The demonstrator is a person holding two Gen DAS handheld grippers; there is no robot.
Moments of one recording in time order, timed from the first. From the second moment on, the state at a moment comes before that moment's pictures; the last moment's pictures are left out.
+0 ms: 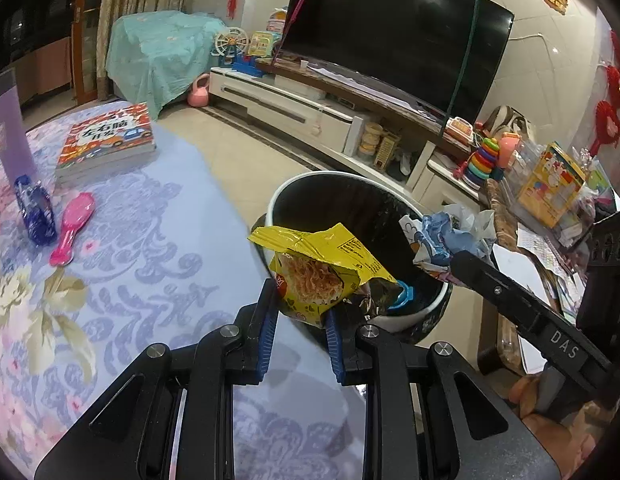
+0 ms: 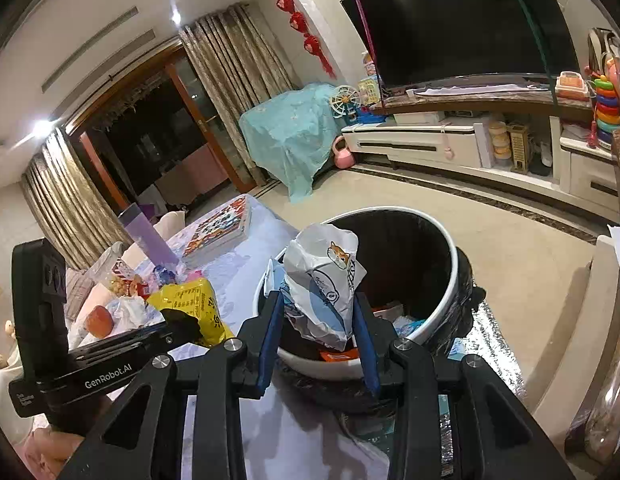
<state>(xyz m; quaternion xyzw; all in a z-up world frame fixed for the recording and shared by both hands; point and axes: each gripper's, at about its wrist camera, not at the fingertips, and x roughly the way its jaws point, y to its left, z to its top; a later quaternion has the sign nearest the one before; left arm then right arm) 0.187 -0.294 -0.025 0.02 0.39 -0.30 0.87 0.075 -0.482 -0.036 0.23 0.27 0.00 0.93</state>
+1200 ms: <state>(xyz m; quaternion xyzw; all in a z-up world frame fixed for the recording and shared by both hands) 0.215 -0.351 -0.039 0.05 0.42 -0.31 0.85 0.114 -0.515 -0.037 0.22 0.32 -0.01 0.92</state>
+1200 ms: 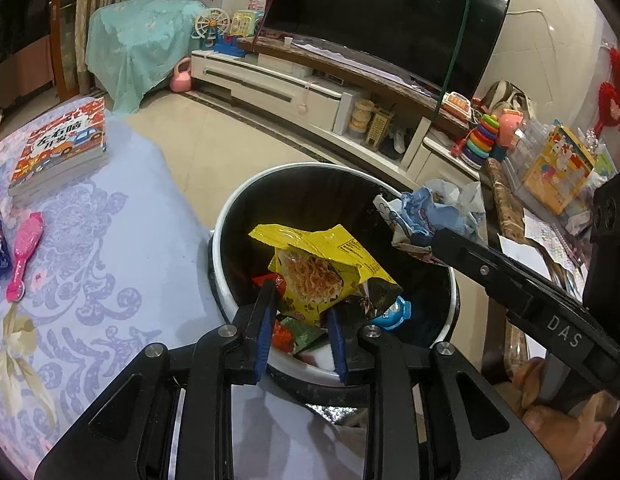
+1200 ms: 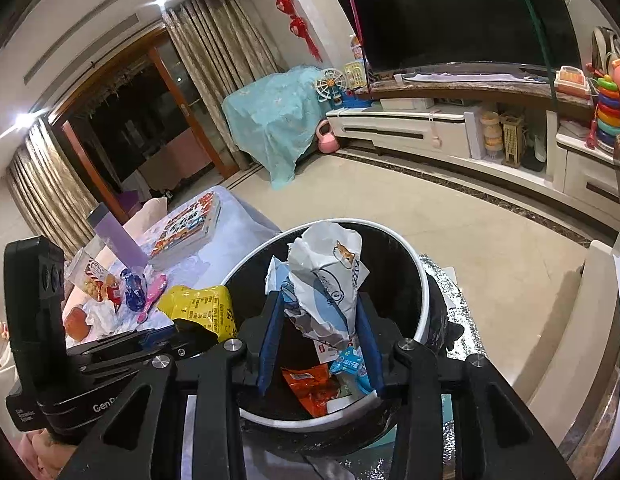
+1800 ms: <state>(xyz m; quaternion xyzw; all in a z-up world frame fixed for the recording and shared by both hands) 0.205 -0.295 -0.046 0.01 0.43 -0.28 0.86 0.102 -0.509 -0.029 0.23 0.31 -0.02 0.92</state>
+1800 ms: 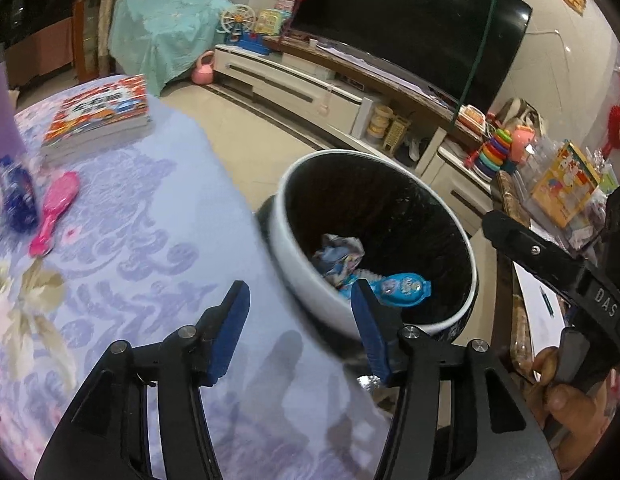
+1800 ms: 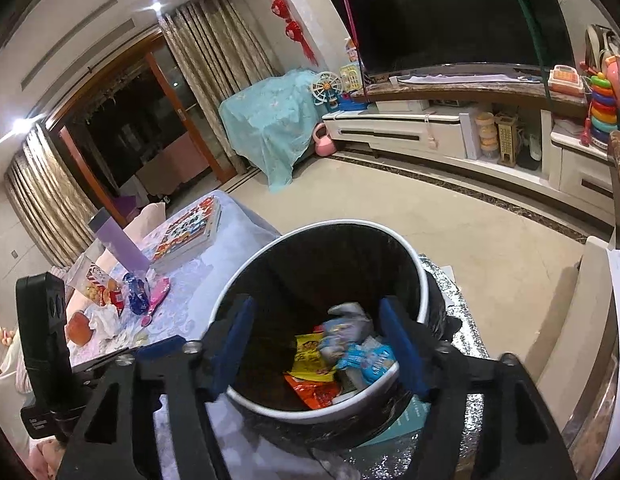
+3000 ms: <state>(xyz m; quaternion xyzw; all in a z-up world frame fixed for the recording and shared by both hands) 0.177 -0.025 -0.071 -0.11 0.43 -0.08 0.89 0.136 -0.300 -0.038 0.18 0.34 0.15 0.91</state>
